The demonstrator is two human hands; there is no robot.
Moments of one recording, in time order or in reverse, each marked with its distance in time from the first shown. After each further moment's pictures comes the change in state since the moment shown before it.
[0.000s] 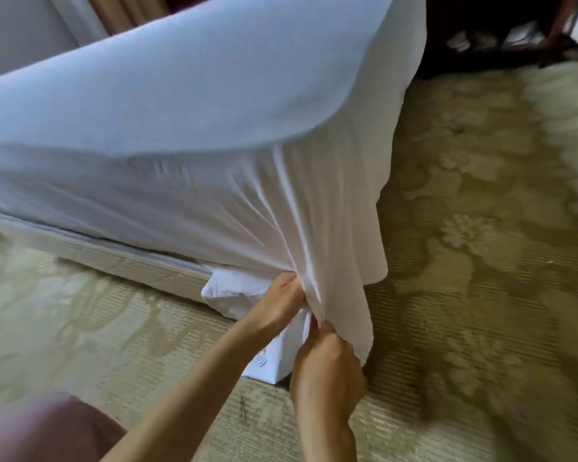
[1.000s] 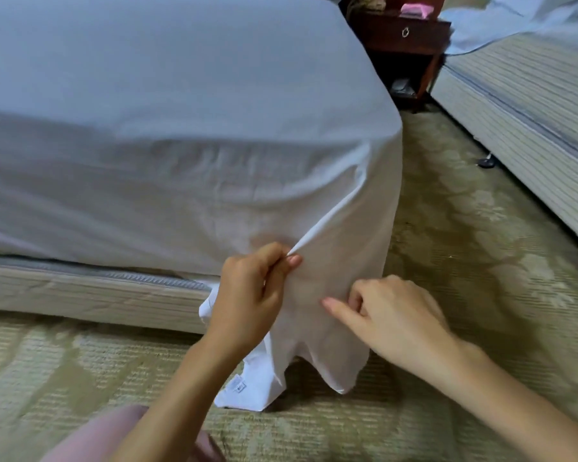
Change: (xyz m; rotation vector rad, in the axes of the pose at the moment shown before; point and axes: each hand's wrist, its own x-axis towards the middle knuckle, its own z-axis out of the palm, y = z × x) left_hand 0.010 -0.029 -0.098 0.167 0.279 0.900; right_hand 0.007 -0.043 -0.044 -0.642 0.040 -0.392
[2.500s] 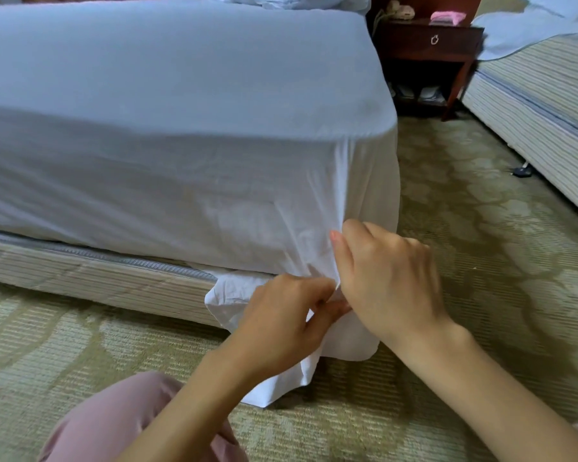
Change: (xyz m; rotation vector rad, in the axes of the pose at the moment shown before) left_hand -0.026 0.039 0.022 0.161 -0.336 0.074; right_hand 0.006 -0.009 -0.015 0.017 0.714 -0.237
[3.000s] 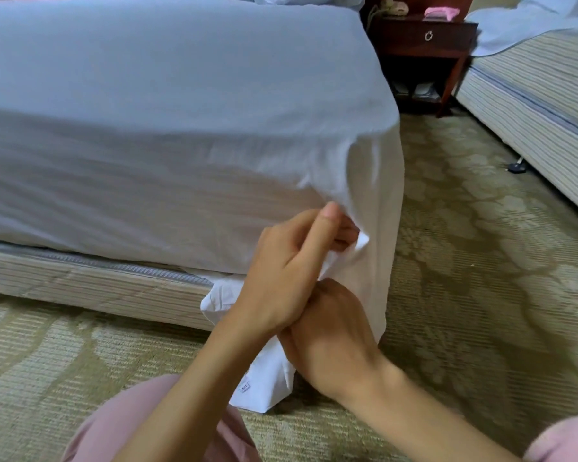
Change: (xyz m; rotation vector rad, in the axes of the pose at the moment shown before) left_hand 0.042 0.019 -0.023 -0.644 0.242 -0.183; right_hand -0.029 -0.038 0.040 0.191 -0.143 -0.208
